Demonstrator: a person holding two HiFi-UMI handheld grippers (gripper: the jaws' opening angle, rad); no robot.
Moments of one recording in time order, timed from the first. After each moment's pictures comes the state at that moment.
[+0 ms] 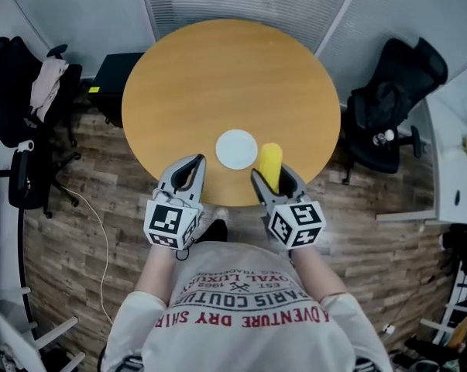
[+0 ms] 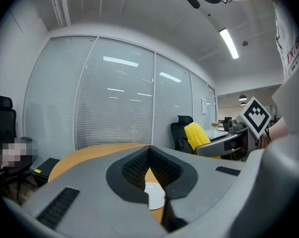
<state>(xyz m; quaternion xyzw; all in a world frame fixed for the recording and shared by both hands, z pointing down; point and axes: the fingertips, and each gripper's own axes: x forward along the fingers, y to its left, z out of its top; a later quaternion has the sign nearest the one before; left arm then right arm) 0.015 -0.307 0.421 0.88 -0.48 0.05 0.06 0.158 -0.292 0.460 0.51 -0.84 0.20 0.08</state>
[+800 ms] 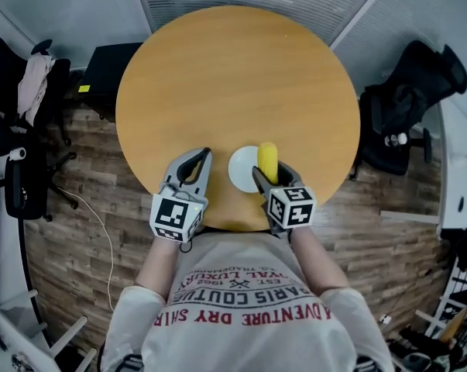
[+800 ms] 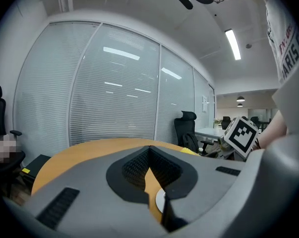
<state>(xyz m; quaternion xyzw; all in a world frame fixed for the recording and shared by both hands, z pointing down) -0.005 -0.438 0.481 0.89 -0.45 0.07 0.08 0.139 -0.414 0.595 0.50 -0.79 0.30 0.20</state>
